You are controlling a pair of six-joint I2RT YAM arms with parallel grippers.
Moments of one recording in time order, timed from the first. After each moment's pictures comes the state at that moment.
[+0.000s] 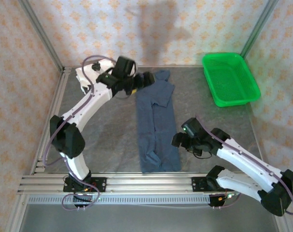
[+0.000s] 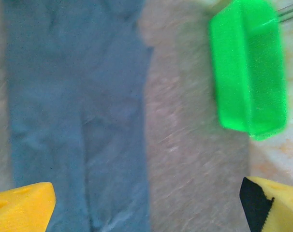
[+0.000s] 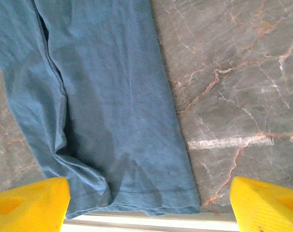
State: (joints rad) left arm -0.44 1.73 1.61 -0.68 0.22 -0.78; right arm 0.70 0.96 0.76 -0.97 -0.07 0.98
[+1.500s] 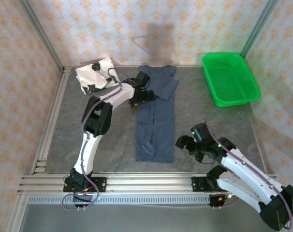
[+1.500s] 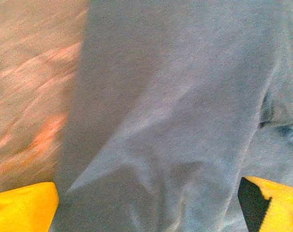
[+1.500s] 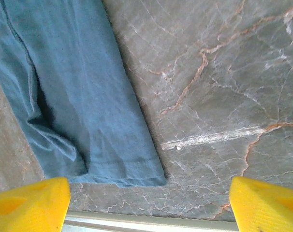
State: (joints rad) left arm -0.42 2.27 1.84 -0.76 0.06 -0.75; right arm 0.58 0.77 0.53 -0.83 -0.21 1.10
